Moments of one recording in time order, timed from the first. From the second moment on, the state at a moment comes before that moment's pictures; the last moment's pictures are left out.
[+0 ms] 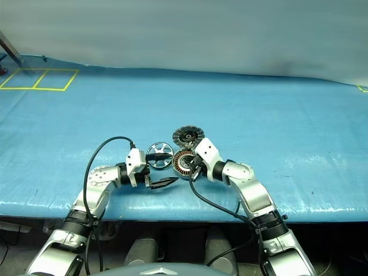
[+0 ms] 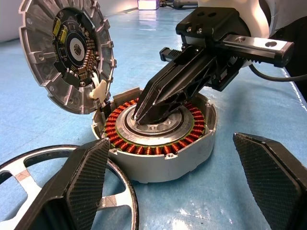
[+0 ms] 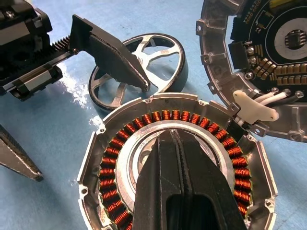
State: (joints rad) left arm -0.28 0.38 -0.17 0.31 -0.23 -0.12 -1.11; right arm -0.29 -0.32 0.27 -0.06 0.17 0.45 0.70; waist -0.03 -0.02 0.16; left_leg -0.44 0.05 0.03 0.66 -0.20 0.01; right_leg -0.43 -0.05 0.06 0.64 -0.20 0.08
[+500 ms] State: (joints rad) left arm -0.28 0.38 -0.17 0.31 -0.23 -0.12 -1.11; right arm -0.29 -0.34 0.24 -0.09 0.18 0.46 0.69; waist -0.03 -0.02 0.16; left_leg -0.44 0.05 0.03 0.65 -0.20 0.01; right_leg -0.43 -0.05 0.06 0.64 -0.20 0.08
